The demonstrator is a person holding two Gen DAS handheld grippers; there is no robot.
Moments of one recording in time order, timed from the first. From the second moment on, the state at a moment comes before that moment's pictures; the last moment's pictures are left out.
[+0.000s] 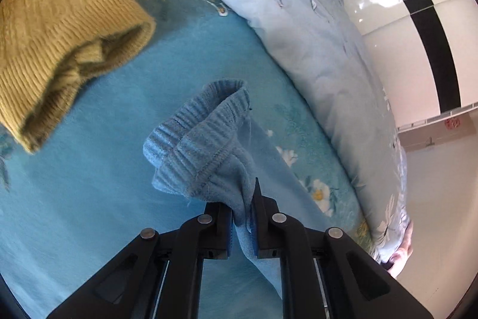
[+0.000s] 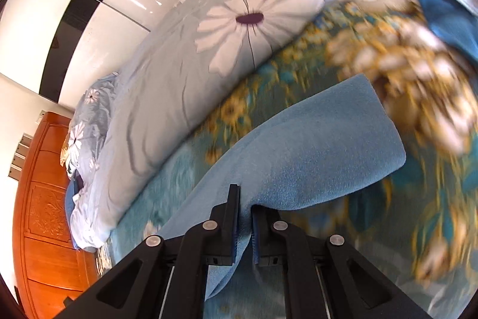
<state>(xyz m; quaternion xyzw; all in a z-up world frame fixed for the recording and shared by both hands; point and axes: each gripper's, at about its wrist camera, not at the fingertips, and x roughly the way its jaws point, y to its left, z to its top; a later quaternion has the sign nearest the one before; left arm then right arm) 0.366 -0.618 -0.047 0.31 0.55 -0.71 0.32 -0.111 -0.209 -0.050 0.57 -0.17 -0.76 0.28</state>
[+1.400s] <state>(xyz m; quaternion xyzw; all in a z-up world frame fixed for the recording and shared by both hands) 0.220 -0.515 -0.036 0.49 0.37 -0.77 0.18 -0.055 -0.107 -0.100 0.58 -0.27 -0.75 0.15</state>
